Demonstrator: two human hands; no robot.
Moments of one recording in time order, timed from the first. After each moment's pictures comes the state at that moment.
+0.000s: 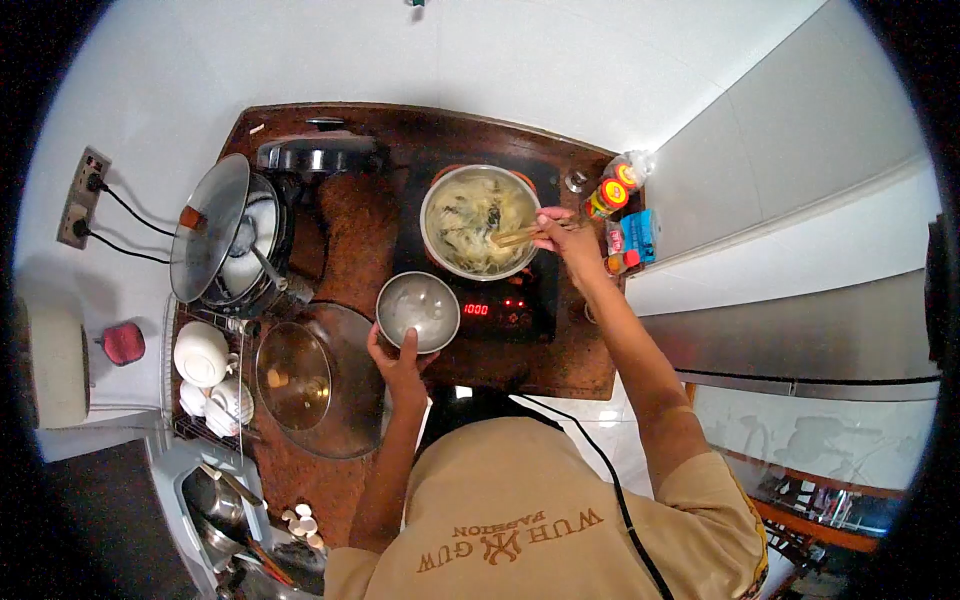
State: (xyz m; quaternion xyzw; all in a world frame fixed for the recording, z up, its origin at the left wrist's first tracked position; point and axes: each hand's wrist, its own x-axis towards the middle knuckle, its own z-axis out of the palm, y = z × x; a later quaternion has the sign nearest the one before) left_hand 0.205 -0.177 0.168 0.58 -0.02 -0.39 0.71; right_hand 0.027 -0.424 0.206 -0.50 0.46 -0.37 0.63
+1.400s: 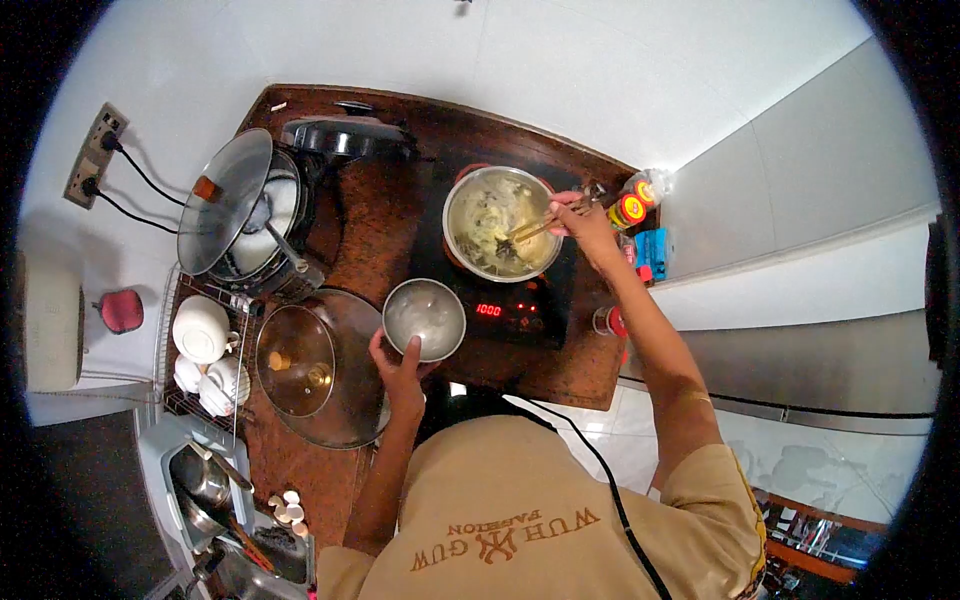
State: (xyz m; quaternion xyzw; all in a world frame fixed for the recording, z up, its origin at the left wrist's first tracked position) left_hand 0.215 -0.150 0.158 0.58 -0.01 -0.40 0.71; right_hand 0.044 -0.464 0.211 -0.61 0.41 -0.29 0.61
